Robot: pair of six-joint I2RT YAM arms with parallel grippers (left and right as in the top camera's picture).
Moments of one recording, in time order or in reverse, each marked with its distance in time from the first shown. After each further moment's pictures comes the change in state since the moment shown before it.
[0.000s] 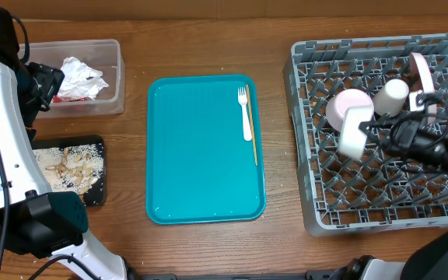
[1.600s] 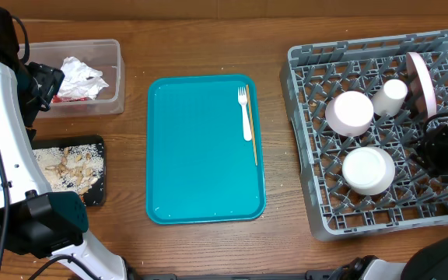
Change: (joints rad) left arm 0.000 0.000 0.000 0.000 0.000 0.000; right arm -0.124 0.002 0.095 0.129 0.788 0.687
